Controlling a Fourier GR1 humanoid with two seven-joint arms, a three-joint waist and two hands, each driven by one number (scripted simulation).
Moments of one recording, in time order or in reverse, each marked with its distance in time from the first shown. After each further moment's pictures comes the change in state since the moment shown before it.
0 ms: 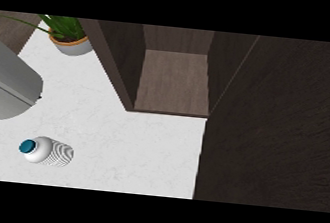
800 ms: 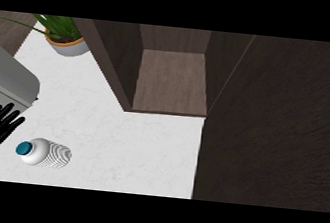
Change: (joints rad) left arm -0.217 -0.176 -0.011 0.406 -0.533 -0.048 -0.273; right arm 0.181 -0.019 0.052 -0.023 0.029 0.050 -0.132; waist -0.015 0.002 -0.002
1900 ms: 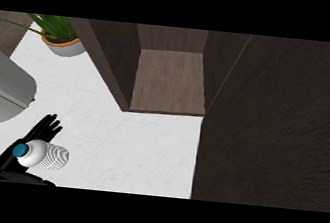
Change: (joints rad) left arm -0.222 0.007 -0.133 0.699 -0.380 0.193 -0.474; right arm 0.177 -0.037 0.038 0.003 0.025 0.055 -0.177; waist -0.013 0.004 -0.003
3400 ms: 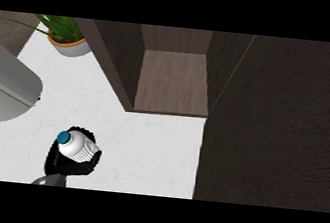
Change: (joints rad) left arm -0.125 -0.222 0.003 0.192 0.150 0.303 -0.213; right arm 0.074 -0.019 -0.012 0.009 0.012 0.010 -0.078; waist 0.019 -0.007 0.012
